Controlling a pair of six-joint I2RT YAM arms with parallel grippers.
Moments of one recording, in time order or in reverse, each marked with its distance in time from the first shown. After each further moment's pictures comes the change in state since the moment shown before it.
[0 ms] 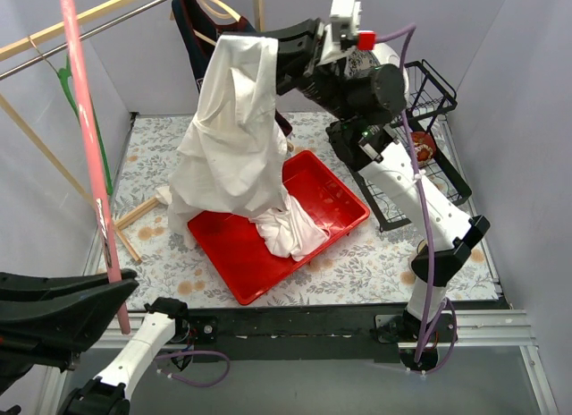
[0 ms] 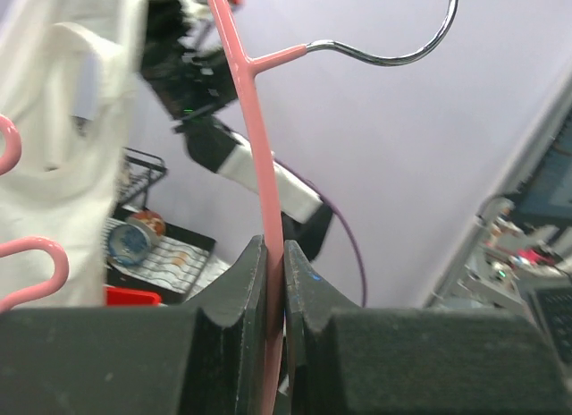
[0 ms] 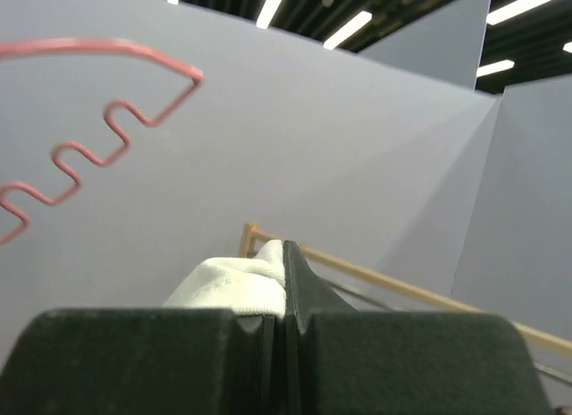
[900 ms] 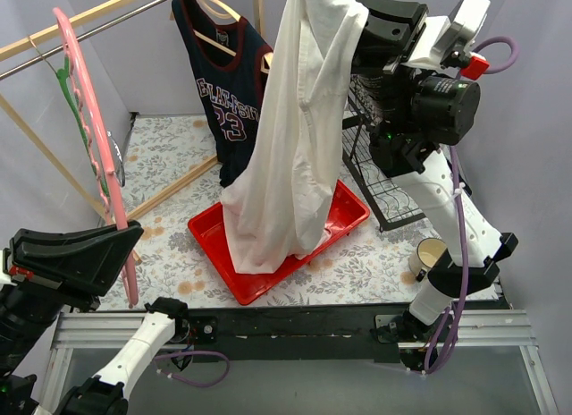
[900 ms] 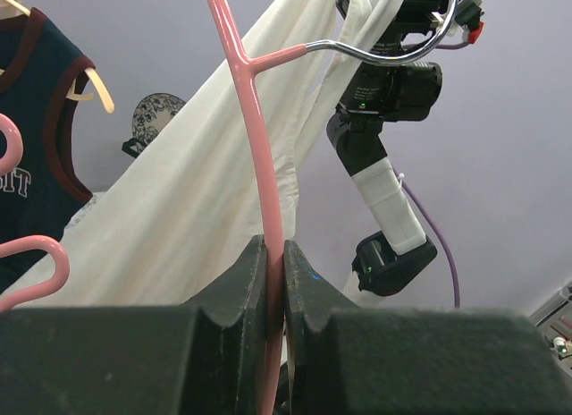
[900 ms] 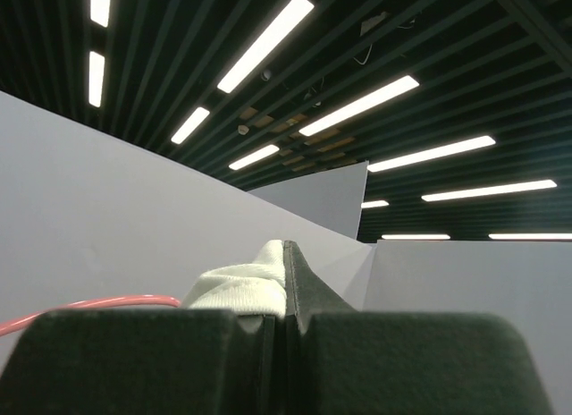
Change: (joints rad) left arm -0.023 0.006 -0.106 -0.057 -0.250 0.058; right arm -0.002 -0.109 0.074 0.166 0.164 -0.156
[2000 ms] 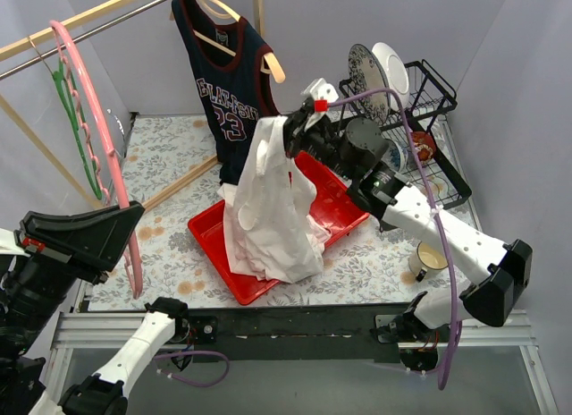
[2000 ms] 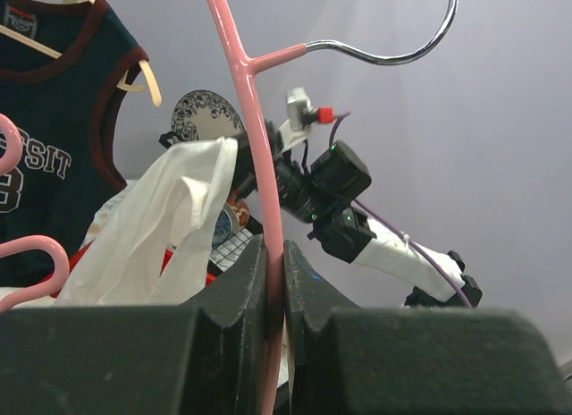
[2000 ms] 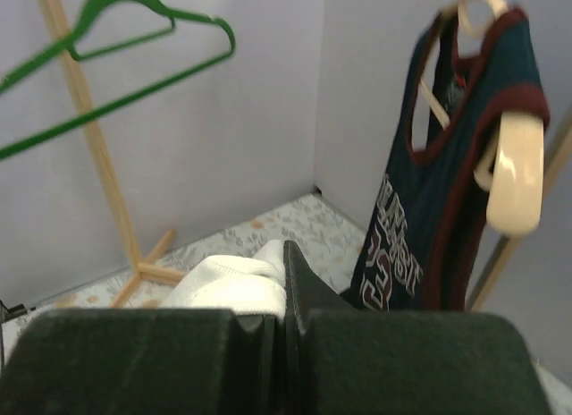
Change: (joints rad) left arm -0.005 0.014 -0.048 -0.001 -0.108 -0.013; right arm -0.009 -0.245 -0.803 -0.356 0.162 -0.076
